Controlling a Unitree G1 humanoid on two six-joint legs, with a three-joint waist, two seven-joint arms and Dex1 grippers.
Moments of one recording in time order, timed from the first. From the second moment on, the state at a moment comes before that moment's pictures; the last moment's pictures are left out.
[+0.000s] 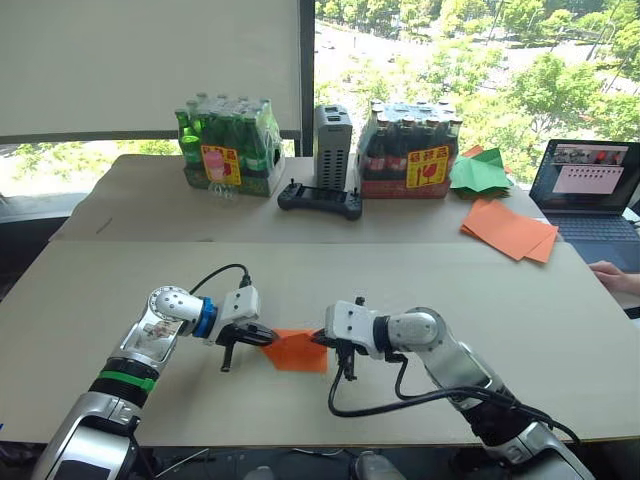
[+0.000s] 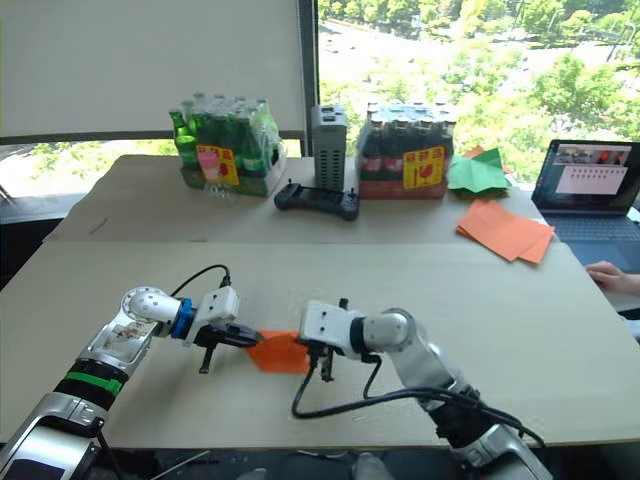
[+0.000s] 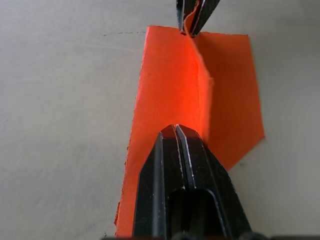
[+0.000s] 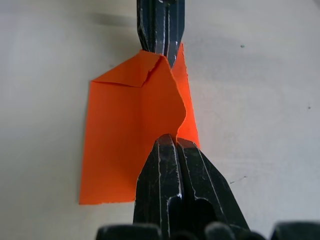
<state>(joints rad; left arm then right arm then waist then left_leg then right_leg) -0.55 0.66 -0.24 0.38 -0.11 0.02 -1.40 -0.52 -0.41 0.45 -0.10 -0.07 0.41 0.97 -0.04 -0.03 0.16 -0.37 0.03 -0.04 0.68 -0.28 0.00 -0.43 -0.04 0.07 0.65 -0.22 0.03</state>
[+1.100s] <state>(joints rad) -0.48 0.73 -0.19 0.07 -0.25 0.28 -1.37 -0.60 -0.35 0.50 0.03 -0.06 0.51 0.92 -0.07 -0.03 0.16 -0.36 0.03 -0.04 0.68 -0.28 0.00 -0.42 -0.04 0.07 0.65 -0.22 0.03</state>
